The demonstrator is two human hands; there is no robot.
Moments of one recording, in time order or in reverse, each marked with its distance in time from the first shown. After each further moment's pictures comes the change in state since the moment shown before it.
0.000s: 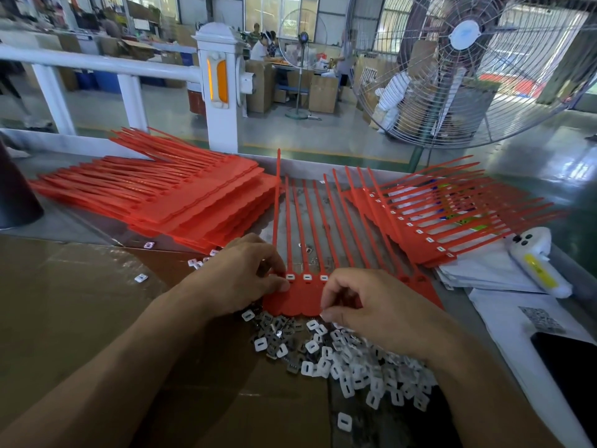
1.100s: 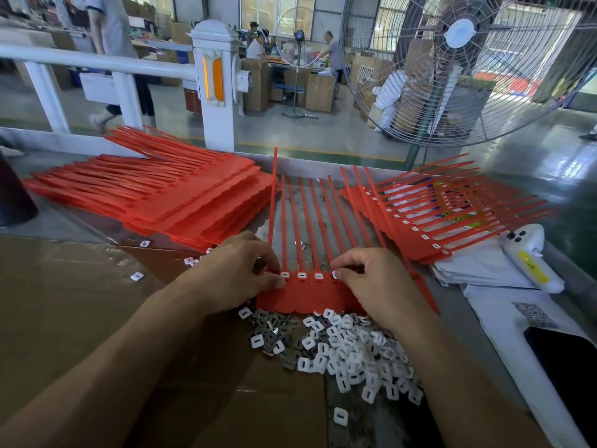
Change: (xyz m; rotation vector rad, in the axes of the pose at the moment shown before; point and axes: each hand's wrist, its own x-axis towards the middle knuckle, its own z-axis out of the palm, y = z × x) left_hand -0.001 0.001 -0.001 0.012 0.003 -0.015; right_hand 0.028 0.027 0.013 0.096 0.389 0.233
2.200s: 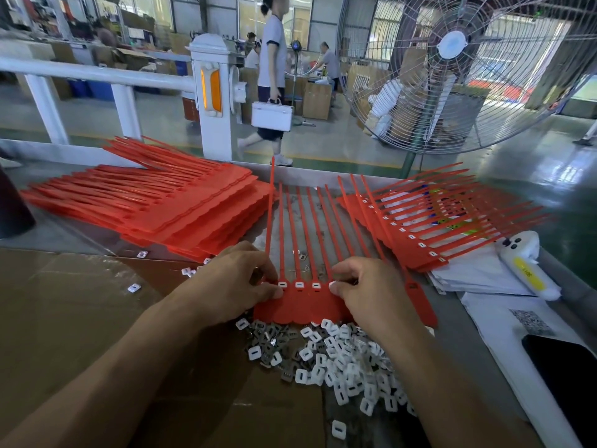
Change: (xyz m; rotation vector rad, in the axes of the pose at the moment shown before) left_hand 0.001 -0.001 -0.001 -0.004 -0.014 -0.002; right_hand -0.006 -0.011 0.005 -0.040 0.054 0.055
